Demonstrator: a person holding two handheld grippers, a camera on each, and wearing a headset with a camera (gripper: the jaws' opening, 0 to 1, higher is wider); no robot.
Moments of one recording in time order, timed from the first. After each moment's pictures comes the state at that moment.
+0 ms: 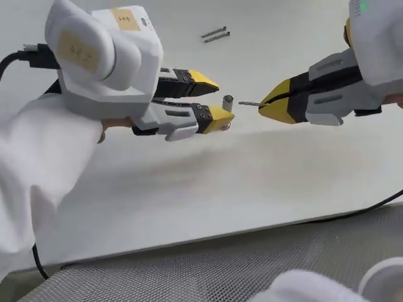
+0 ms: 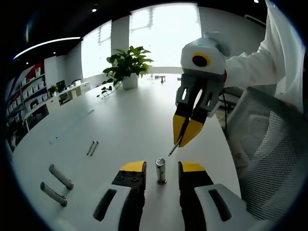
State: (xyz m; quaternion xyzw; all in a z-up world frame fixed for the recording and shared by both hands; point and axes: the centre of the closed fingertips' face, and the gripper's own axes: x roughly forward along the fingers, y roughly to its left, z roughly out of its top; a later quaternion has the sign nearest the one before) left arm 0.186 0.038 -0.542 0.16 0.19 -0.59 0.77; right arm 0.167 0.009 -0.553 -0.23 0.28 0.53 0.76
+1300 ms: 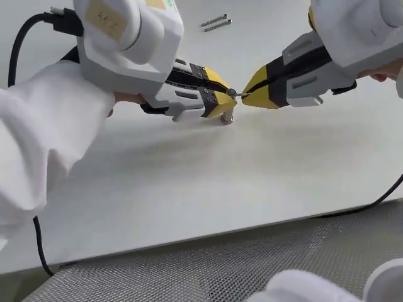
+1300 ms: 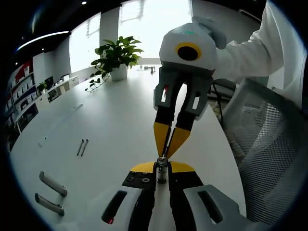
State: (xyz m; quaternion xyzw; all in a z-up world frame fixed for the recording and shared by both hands) left arm 0.183 0.032 -0.556 0.18 0.23 -0.62 0.73; right arm 0.179 0.034 -0.568 -0.29 0.26 0.60 0.70
